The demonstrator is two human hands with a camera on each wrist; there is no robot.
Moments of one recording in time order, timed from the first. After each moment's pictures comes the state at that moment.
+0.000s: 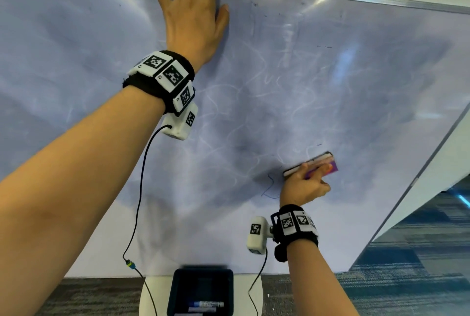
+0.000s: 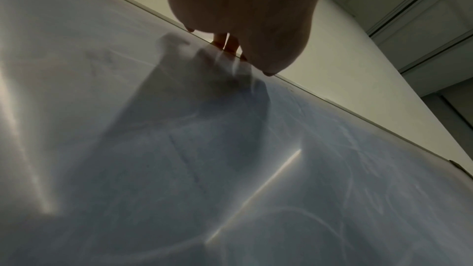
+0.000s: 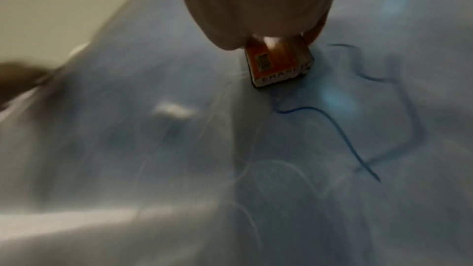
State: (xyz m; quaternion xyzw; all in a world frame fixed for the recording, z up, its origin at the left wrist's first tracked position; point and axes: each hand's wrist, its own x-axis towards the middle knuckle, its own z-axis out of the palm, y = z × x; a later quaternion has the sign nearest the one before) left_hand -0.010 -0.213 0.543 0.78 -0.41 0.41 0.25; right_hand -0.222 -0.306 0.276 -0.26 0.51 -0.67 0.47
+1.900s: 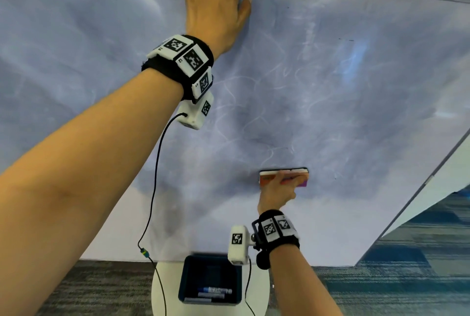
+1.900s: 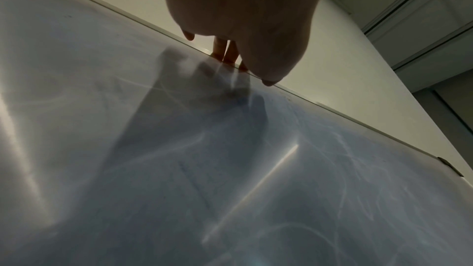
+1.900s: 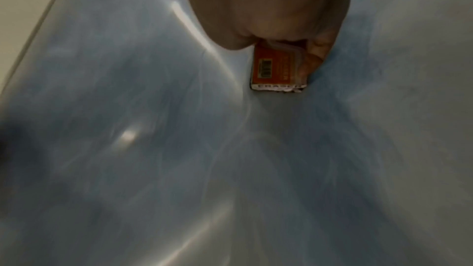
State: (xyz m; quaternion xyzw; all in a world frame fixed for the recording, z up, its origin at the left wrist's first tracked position) left_hand -0.011 -0.200 0.547 0.78 -0.44 0.39 0.21; right_hand -0.181 -0.241 0.236 -0.40 0.61 -0.46 0.50
